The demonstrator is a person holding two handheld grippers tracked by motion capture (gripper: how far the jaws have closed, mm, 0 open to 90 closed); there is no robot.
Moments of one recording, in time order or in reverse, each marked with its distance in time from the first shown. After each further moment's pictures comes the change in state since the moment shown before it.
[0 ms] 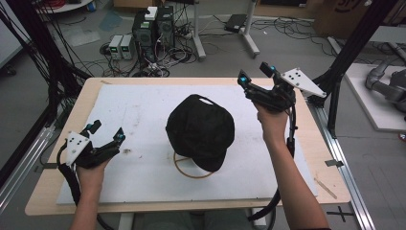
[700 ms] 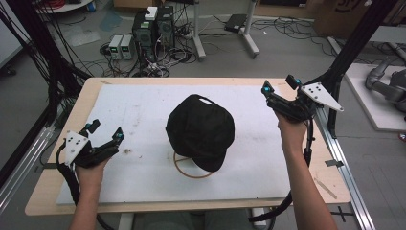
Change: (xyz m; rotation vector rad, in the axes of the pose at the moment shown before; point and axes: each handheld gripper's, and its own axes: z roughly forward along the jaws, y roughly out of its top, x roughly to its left) left arm 0.002 0.002 0.000 -0.006 0.000 0.001; right arm -0.049 -0.028 -0.036 0.030 -0.179 -0.037
